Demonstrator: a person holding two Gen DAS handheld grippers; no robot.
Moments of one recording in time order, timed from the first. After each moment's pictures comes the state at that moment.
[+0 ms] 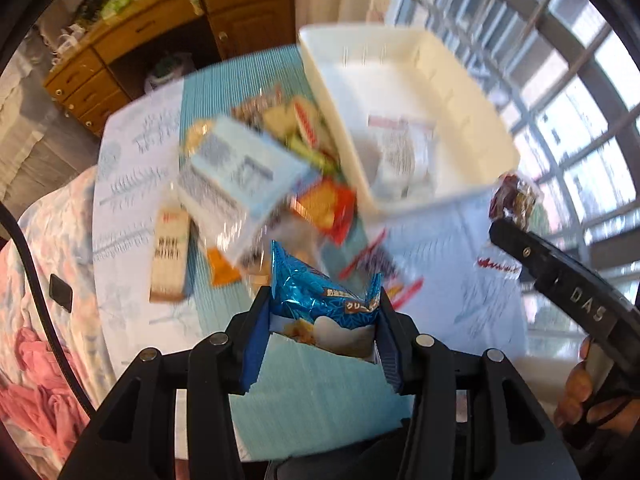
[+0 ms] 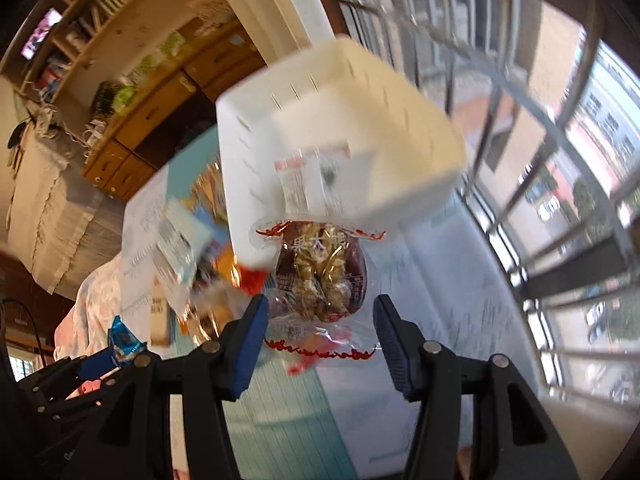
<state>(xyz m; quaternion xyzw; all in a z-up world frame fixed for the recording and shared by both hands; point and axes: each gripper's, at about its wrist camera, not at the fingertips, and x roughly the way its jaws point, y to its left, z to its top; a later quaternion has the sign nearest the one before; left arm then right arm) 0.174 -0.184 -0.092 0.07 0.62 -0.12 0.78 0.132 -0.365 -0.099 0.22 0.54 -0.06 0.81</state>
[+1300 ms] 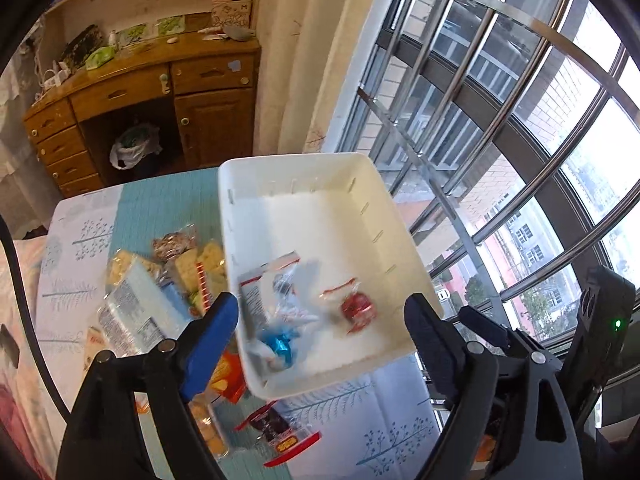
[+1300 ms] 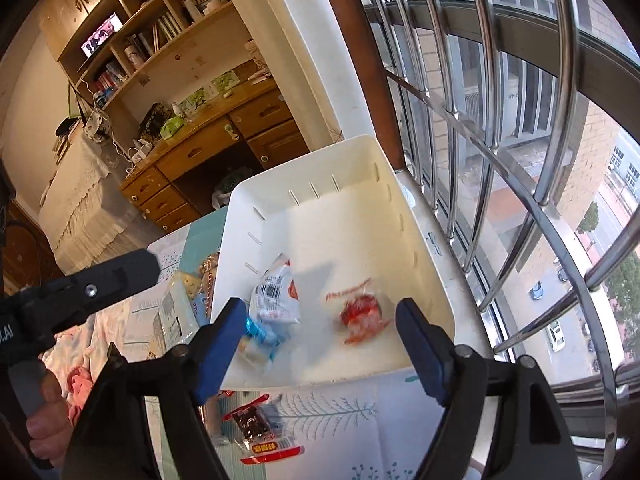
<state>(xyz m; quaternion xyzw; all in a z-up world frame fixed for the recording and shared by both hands) 0.241 -0.278 -0.051 -0.01 0.49 -0.18 0.85 0.186 -0.443 -0.087 0.18 0.44 0.01 0.88</state>
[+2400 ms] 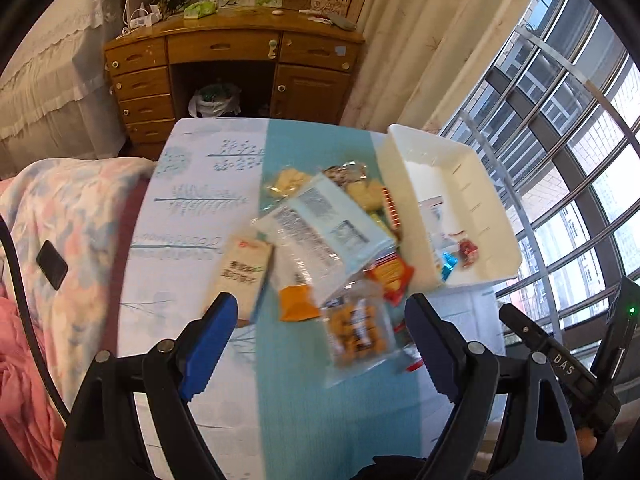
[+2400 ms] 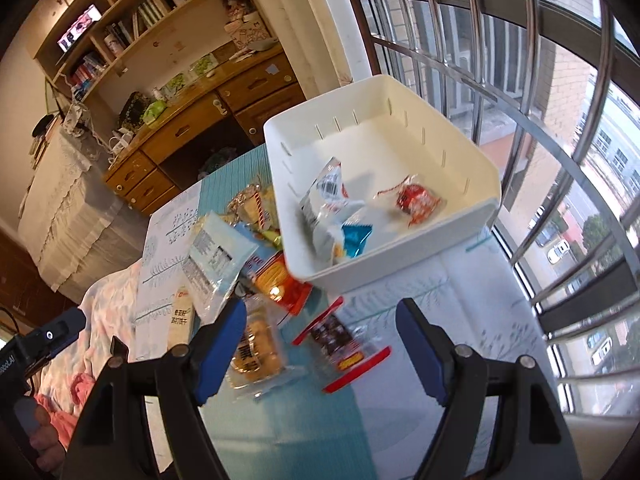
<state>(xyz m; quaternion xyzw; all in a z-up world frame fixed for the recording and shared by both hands) 0.157 -0.028 -0.056 -0.07 0.52 -0.10 0.85 0.107 -0.302 -0.092 0.21 0.48 -0.06 0.85</state>
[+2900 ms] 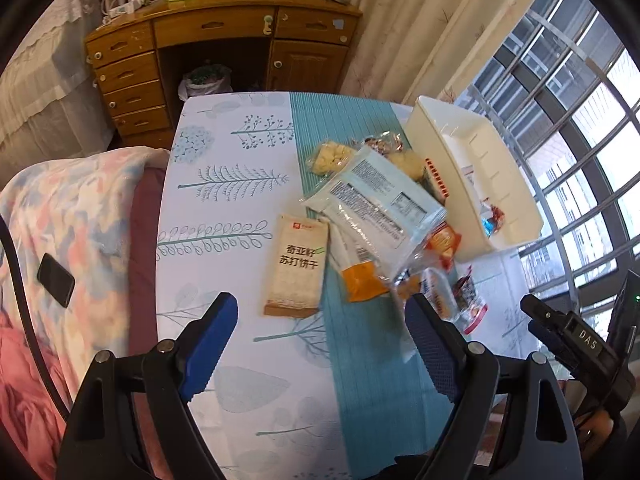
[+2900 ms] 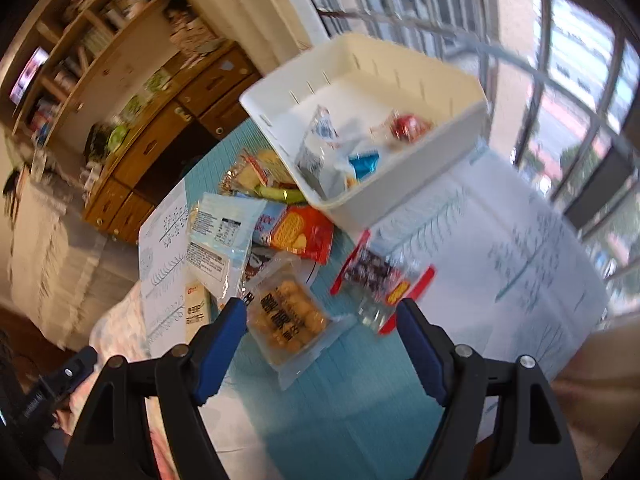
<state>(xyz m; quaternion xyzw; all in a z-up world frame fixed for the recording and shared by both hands) 0.182 0.053 -0.094 -0.03 0.56 -0.14 0.82 0.084 -0.256 -0.126 0.32 0.49 -0.14 0.80</state>
